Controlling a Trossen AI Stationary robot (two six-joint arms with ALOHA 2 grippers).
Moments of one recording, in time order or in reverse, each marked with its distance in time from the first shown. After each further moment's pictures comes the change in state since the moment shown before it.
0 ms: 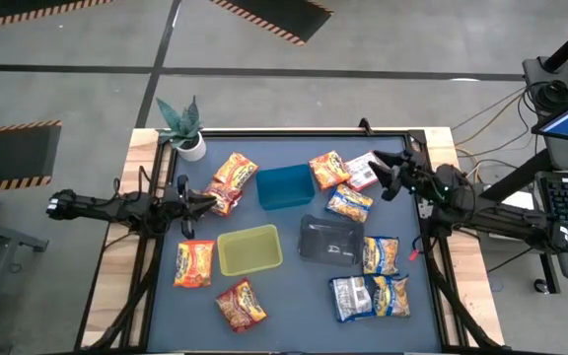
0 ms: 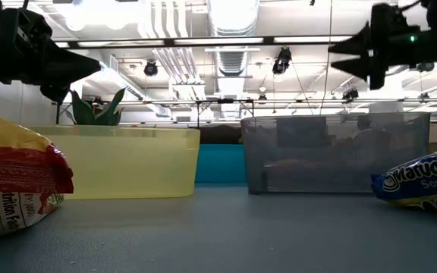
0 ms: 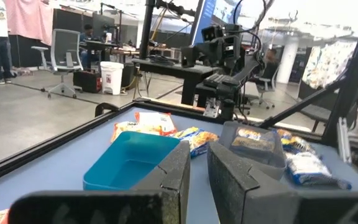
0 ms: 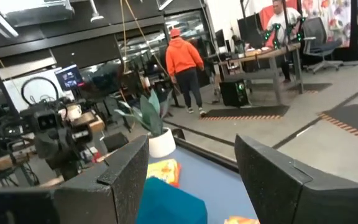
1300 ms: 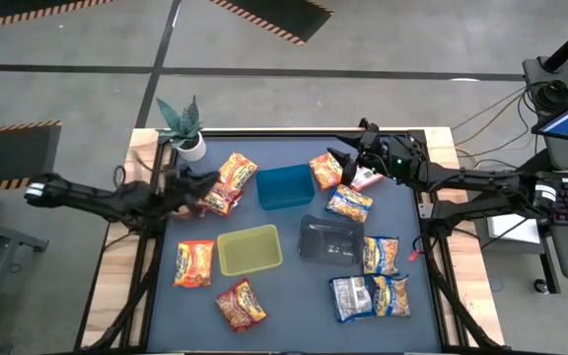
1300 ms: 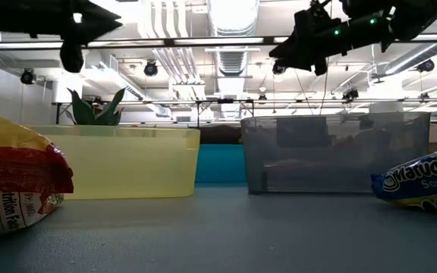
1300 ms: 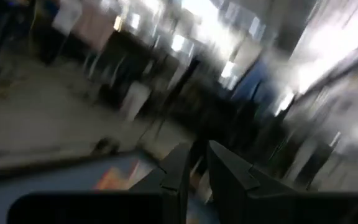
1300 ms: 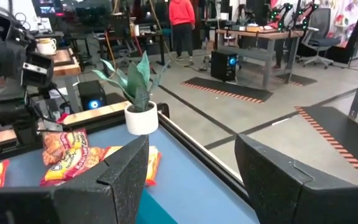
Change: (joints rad) left arm 0.002 0.528 0.275 0.352 -0.231 -0.315; right arm 0.015 0.610 0.414 0.078 0.001 -0.221
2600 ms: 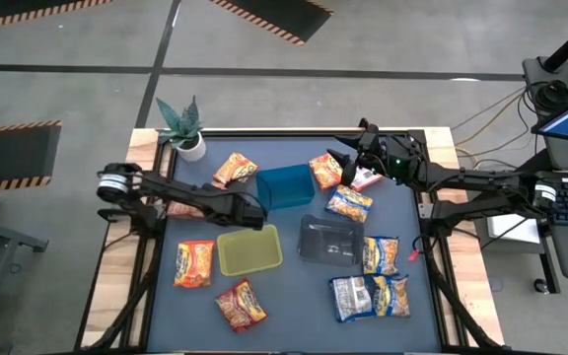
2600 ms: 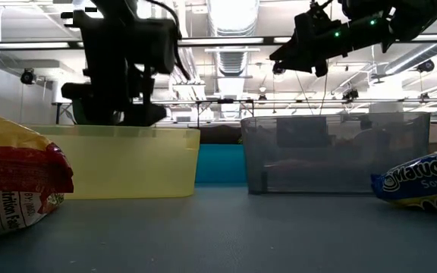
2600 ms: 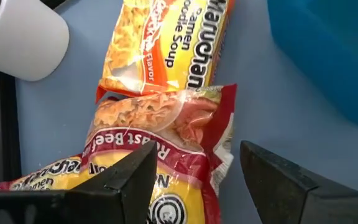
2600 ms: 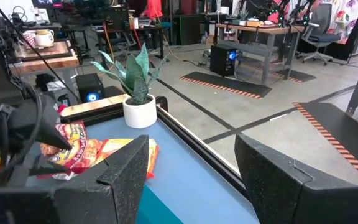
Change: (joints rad) left arm 0.102 1.158 0.759 -1.439 -0.013 -0.782; right arm 0.000 0.000 -0.001 -0.026 0.001 -0.011
